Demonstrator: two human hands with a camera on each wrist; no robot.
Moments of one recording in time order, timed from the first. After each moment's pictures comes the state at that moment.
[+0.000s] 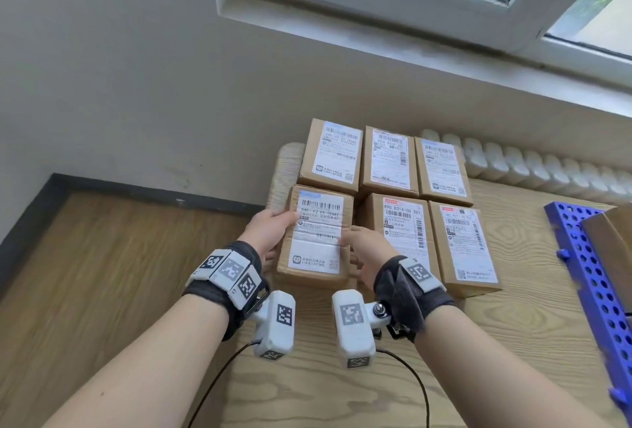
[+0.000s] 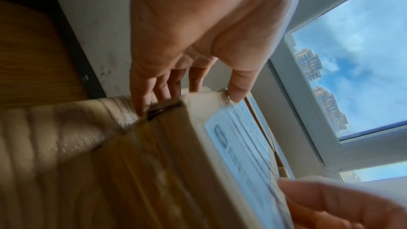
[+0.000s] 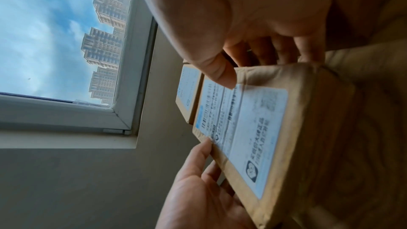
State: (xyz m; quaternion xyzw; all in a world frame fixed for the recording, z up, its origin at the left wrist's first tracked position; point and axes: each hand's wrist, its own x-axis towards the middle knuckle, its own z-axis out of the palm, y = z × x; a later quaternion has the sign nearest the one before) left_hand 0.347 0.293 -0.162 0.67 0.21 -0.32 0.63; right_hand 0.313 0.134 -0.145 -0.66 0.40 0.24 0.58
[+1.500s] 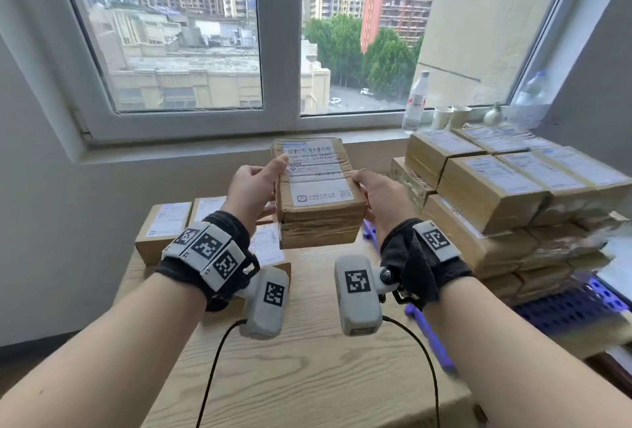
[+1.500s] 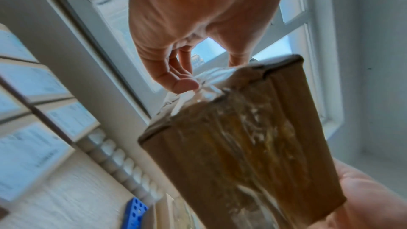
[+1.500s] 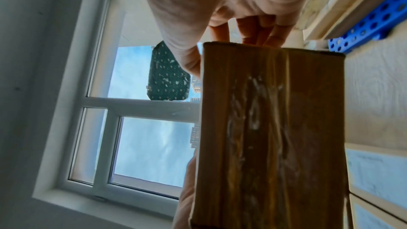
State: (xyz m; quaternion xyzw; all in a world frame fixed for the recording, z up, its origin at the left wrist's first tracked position) left_hand 0.159 0.006 0.070 0.71 -0.06 -0.13 0.69; right_hand 0.053 -0.145 0.079 -0.62 0.24 -0.21 0.72
